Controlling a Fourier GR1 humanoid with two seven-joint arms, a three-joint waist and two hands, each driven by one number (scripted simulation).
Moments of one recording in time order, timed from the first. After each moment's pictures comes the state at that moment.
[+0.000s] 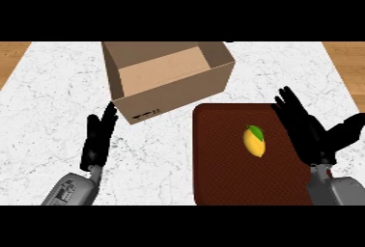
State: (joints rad) left arm -0.20 0.27 -0.33 -1.32 0.17 0.44 0.20; right arm -0.14 -0.30 0.12 -1.51 -0.46 -0.09 0.15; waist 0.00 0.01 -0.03
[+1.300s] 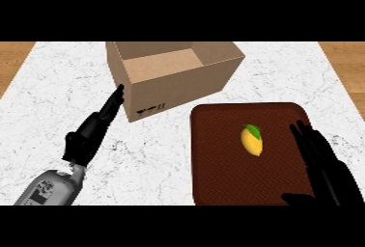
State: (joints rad) left arm -0.23 0.40 -0.37 -1.53 0.18 0.15 0.06; right arm 0.10 -0.68 0.49 -1.85 0.79 -0.33 0.46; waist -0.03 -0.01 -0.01
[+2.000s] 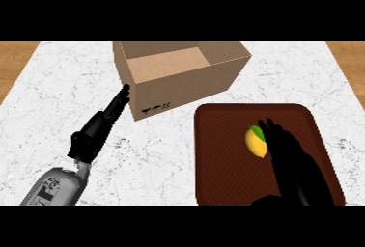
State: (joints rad) left arm -0.24 0.35 -0.33 -1.49 0.13 0.07 0.03; right arm -0.07 -0.43 0.55 -2.03 0.78 0.11 0.90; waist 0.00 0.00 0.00
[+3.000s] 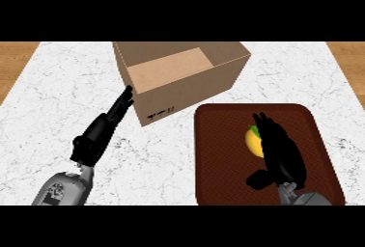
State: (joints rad) left arm -0.19 0.23 -0.24 -1.54 0.01 -0.02 0.07; right arm -0.09 -0.27 0.40 -1.65 0.91 0.06 0.64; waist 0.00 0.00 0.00
